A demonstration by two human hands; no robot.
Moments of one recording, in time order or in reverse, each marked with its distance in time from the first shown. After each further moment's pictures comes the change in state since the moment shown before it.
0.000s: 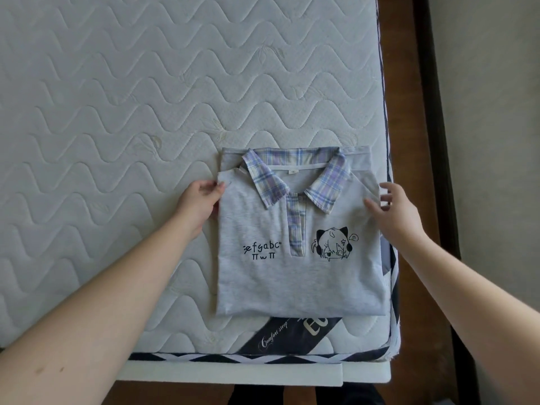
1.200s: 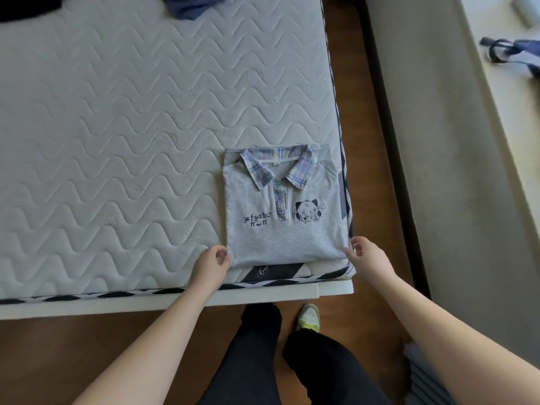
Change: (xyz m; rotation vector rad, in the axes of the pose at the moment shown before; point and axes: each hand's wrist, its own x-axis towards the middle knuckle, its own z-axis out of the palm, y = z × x) left_hand -0.244 -0.094 -0.046 0.747 -0.040 0.128; right_hand -0.222 0.070 -0.025 -0.271 -0.135 0.125
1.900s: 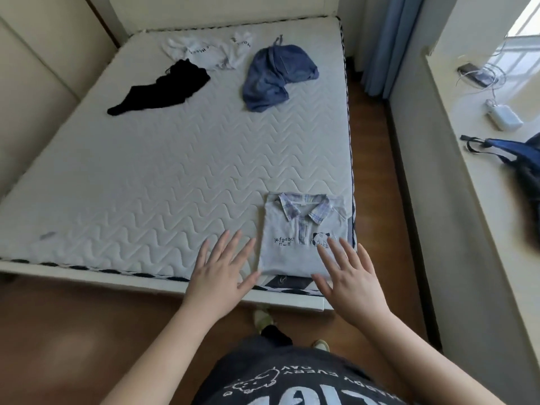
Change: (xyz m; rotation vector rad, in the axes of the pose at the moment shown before) left_hand -0.283 0.098 -0.155 0.779 0.367 0.454; right_hand -0.261 -0.088 -0.118 -0.563 0.337 -0.781
